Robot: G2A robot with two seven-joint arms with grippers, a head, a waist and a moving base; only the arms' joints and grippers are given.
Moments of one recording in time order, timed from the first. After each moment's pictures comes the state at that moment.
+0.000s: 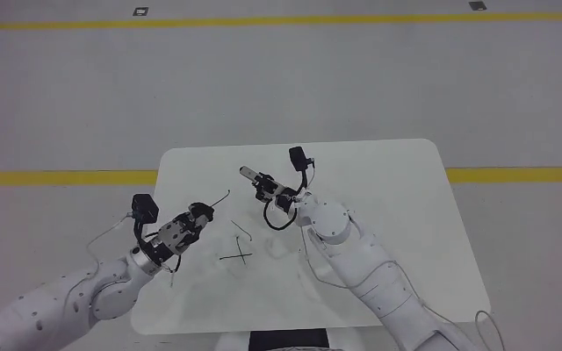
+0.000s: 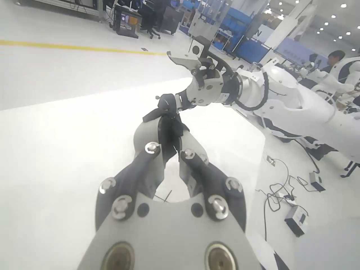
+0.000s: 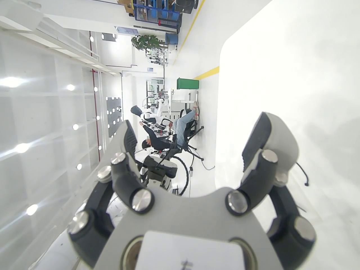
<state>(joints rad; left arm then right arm) 1.08 -0.34 -0.29 -1.76 0.41 -0.34 0.70 -1.20 -1.48 0.94 -1.42 -0.05 0.12 0.39</state>
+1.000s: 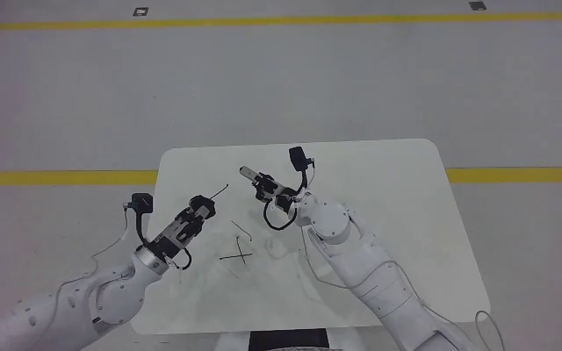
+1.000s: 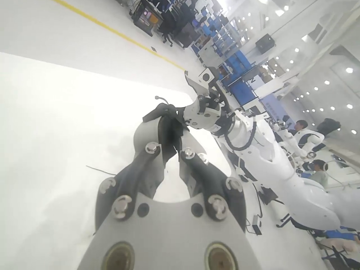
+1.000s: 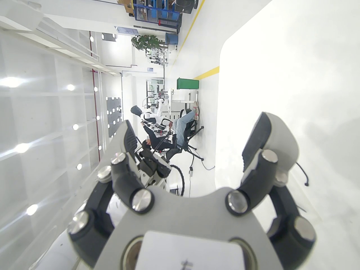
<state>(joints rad) 1.11 -0.32 -0.32 -1.89 0.00 -0.34 0.60 -1.20 -1.48 0.94 -1.42 -0.05 0.12 0.39</state>
